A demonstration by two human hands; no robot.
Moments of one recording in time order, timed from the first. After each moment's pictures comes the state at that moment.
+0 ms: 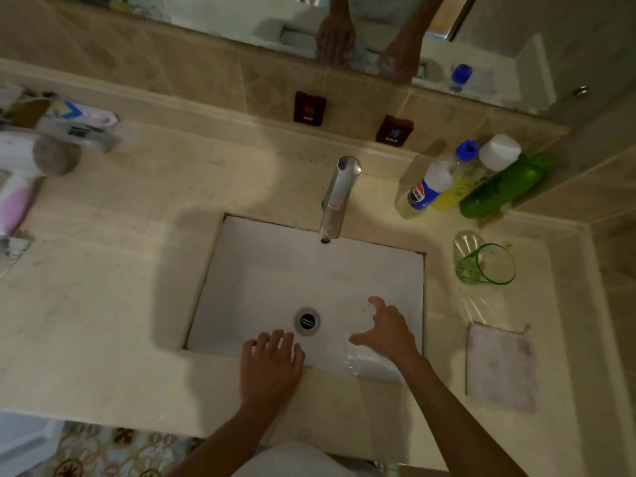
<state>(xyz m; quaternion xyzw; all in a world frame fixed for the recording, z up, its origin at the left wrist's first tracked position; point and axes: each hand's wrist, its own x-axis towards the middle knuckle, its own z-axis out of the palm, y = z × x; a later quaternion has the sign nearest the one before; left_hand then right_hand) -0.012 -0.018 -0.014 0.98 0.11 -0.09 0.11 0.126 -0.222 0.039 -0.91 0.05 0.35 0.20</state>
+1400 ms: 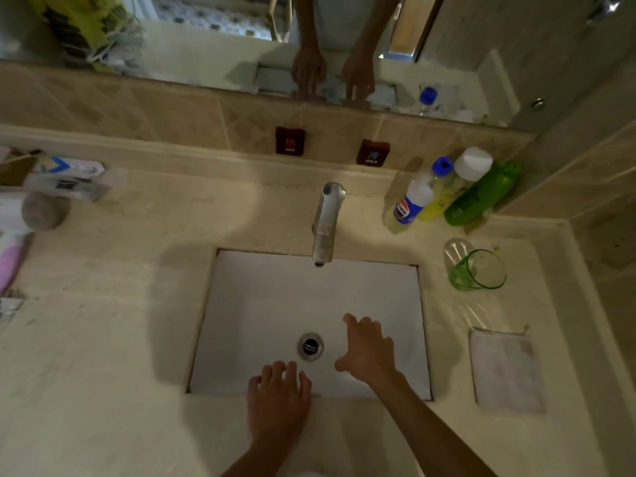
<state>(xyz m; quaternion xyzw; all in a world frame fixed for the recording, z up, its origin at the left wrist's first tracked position) -0.009 -0.018 -0.005 0.98 0.12 -0.14 0.10 0.117 -0.165 0.057 -0.94 -0.02 0.35 0.05</state>
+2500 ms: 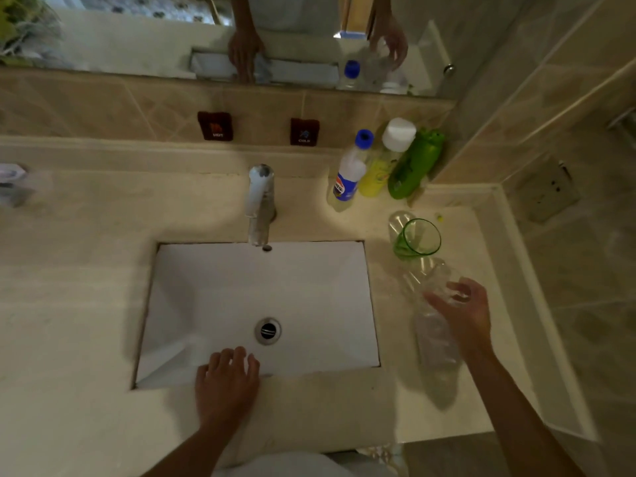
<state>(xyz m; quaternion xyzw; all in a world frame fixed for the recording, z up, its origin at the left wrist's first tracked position) -0.007 -0.024 -0.004 0.97 0.15 -0.16 0.09 0.123 -0.411 0.102 -0.82 0.28 -0.03 0.50</state>
